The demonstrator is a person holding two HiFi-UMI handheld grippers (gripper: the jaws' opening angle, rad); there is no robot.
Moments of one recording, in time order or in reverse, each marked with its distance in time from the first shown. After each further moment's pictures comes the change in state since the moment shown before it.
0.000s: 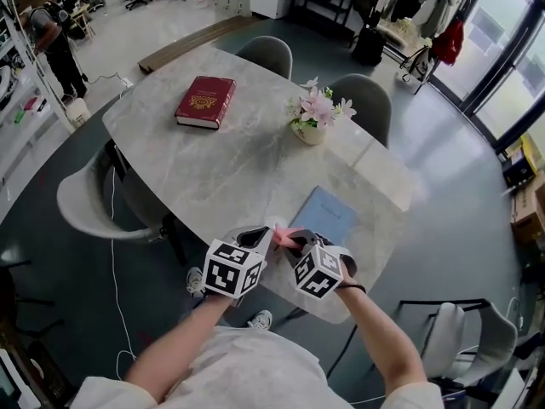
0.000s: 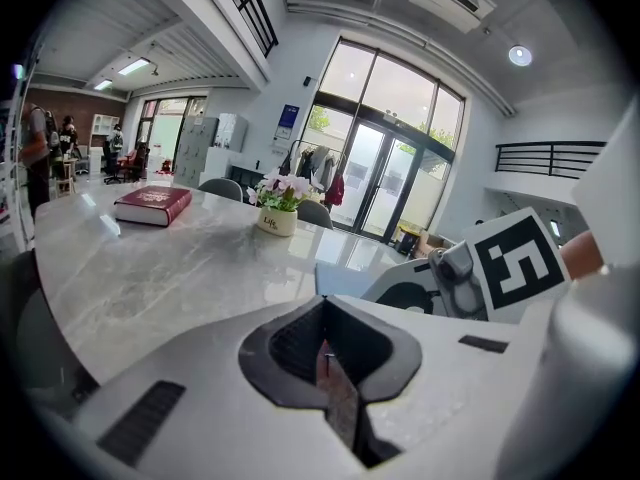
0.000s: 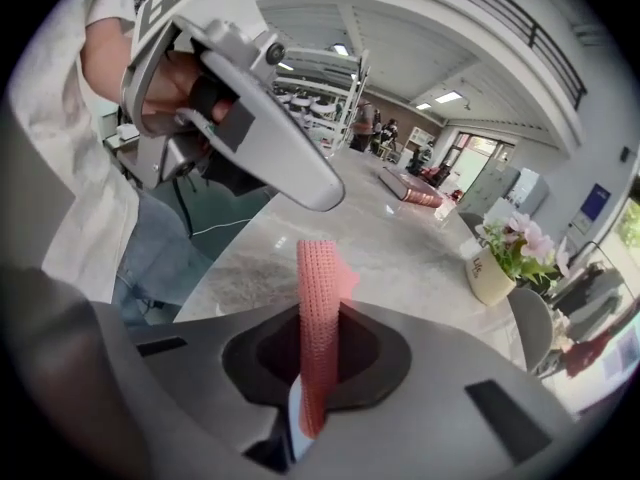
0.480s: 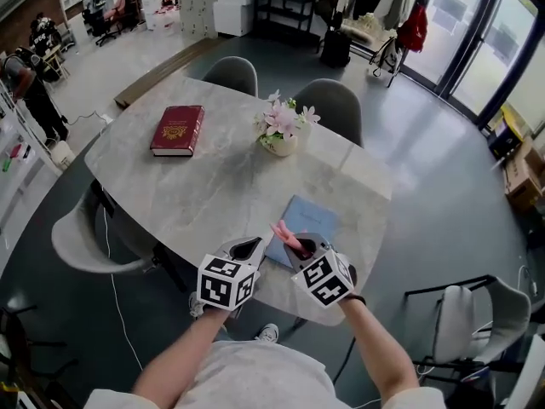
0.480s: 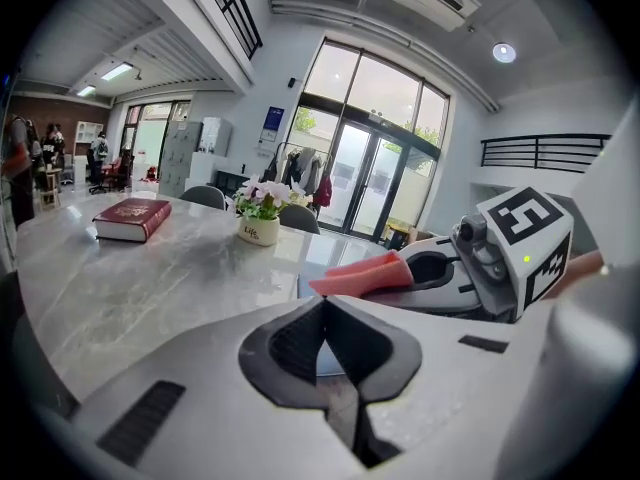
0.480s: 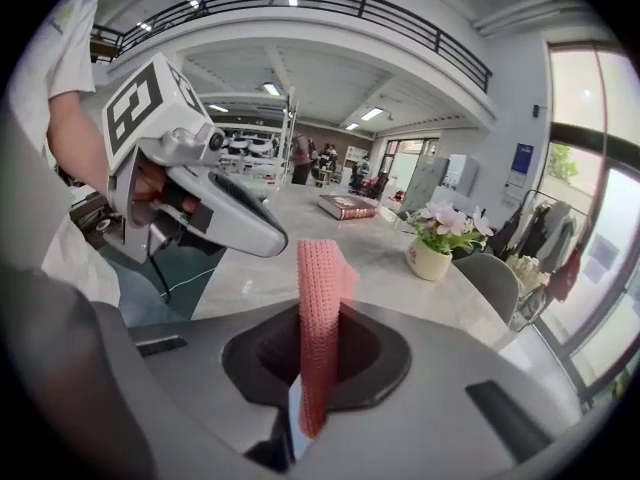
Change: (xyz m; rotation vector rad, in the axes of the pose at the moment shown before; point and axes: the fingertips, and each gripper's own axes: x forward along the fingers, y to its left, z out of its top) left arm 0.011 -0.027 0.021 0.061 -0.009 -0.049; right arm -0.067 -0.049 0.000 0.314 -0.177 -0.196
